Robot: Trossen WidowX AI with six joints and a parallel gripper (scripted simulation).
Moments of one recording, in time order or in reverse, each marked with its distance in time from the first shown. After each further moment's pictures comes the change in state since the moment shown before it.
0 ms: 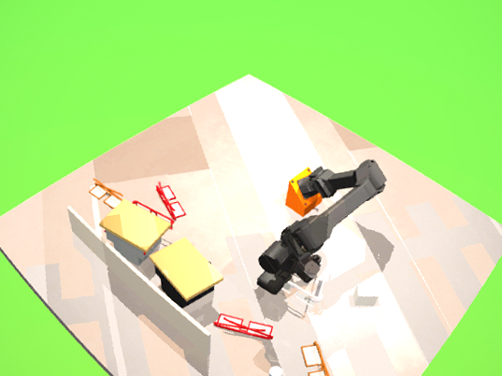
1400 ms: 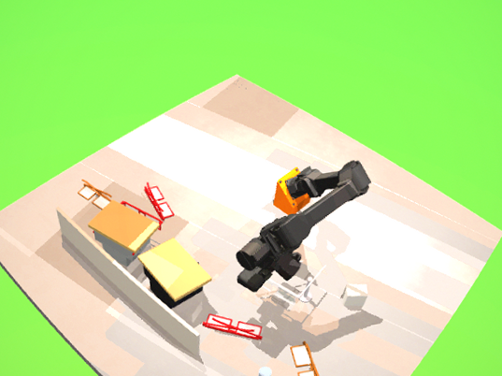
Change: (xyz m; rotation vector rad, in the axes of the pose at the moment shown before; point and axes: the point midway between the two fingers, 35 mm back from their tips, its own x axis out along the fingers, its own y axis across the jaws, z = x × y) arm 0.001 -0.006 -0.022 0.003 0.001 0.002
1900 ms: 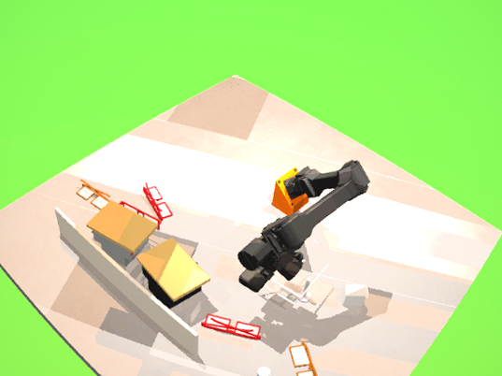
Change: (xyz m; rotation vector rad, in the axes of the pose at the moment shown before) arm -0.008 0.001 0.009 0.003 -0.001 0.008
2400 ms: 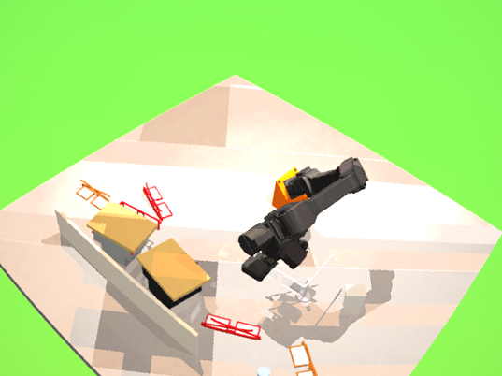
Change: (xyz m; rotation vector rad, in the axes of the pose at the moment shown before) arm -0.049 0.000 0.003 0.001 0.003 -0.006
